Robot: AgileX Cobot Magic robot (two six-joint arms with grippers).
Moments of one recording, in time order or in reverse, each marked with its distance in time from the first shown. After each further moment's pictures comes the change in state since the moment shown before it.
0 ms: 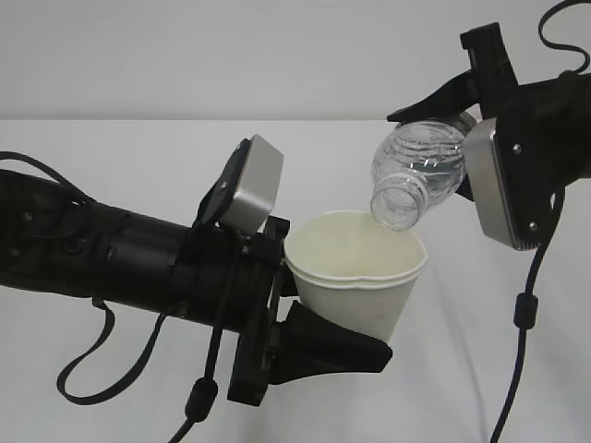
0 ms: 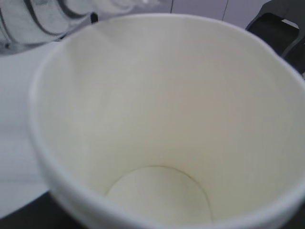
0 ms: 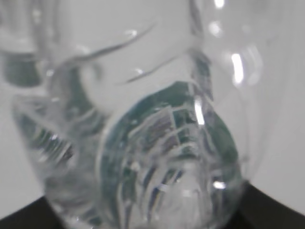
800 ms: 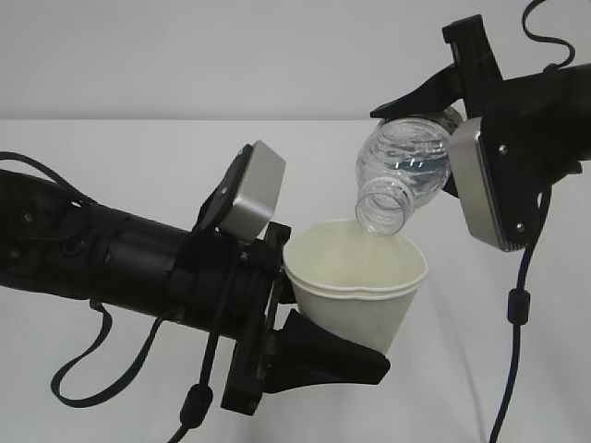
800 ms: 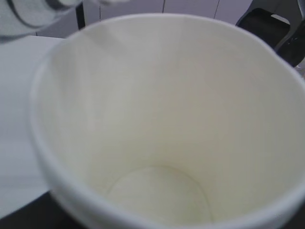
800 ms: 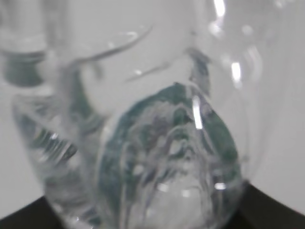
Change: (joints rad) left arm 0.000 0.000 0.000 0.035 -0.006 -0.020; right arm 0.046 0.000 -0.019 0.000 0.013 -0.016
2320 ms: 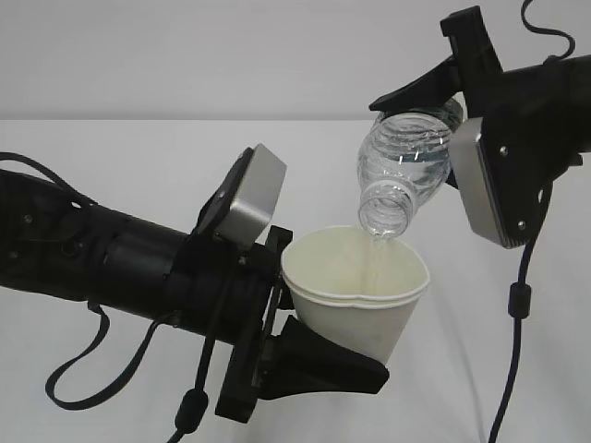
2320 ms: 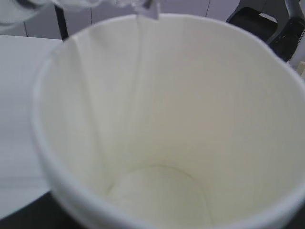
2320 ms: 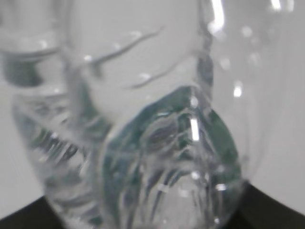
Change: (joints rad) left arm 0.000 0.000 0.000 0.027 -0.027 -0.008; right arm 0.000 0.000 -0.013 0.002 0.007 -0.069
